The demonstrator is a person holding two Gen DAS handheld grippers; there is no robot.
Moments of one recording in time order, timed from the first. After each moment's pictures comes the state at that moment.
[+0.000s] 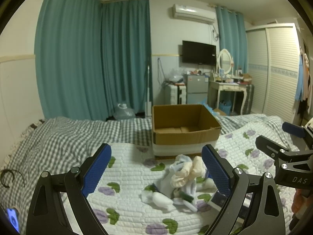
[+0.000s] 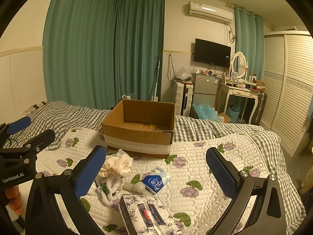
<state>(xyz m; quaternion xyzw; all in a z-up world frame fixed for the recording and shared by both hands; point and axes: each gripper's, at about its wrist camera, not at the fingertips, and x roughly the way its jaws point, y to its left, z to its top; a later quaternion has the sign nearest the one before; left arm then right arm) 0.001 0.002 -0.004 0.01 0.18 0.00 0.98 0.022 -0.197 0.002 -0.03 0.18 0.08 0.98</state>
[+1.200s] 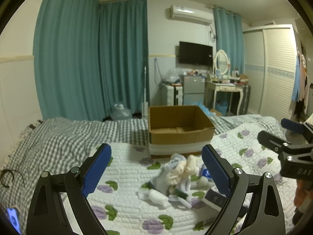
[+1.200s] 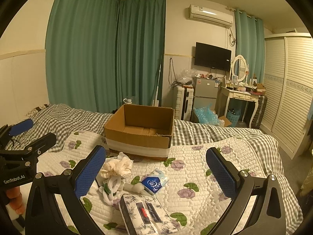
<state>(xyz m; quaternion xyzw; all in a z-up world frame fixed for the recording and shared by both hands) -0.009 0.003 -0.003 0.01 0.18 -0.01 0.98 0.009 -0.207 0.016 -0.03 0.18 0.09 0.98</state>
